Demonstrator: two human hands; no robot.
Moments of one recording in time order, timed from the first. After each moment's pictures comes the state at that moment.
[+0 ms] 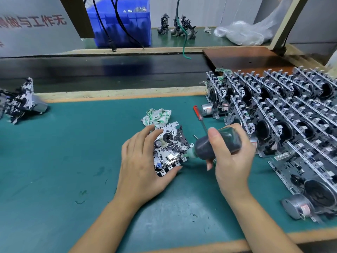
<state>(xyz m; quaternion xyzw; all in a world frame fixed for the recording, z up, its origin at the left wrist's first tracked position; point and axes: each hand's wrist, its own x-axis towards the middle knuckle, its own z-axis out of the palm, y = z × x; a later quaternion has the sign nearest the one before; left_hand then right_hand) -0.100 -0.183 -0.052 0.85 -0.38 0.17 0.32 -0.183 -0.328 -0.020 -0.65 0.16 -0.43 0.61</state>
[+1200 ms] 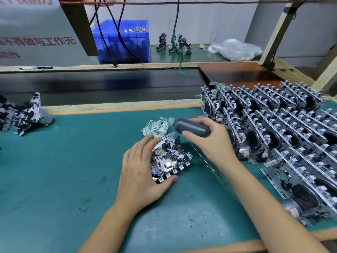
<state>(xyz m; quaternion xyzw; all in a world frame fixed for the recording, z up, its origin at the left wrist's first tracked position) -0.097 -0.179 -0.050 0.84 -0.39 0.15 0.34 -0.144 -0.366 -0.007 -0.80 0.15 -0.25 0.53</state>
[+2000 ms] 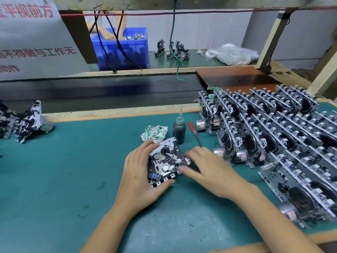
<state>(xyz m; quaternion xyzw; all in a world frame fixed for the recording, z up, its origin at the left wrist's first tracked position) -0.089 -0.179 -0.054 0.81 -0.42 0.12 0.39 -0.175 -0.368 -0.028 -0.98 0.03 -0.05 0.17</state>
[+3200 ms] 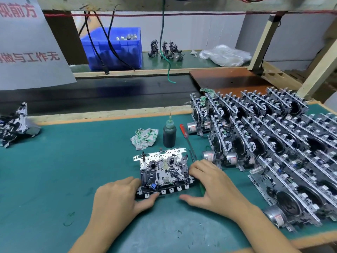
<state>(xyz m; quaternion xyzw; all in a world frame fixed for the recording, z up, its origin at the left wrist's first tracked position) -0.109 -0.162 -0.044 0.89 -0.40 0.18 0.16 -0.211 -0.380 -0.047 -0.98 -0.01 -0.13 0.16</state>
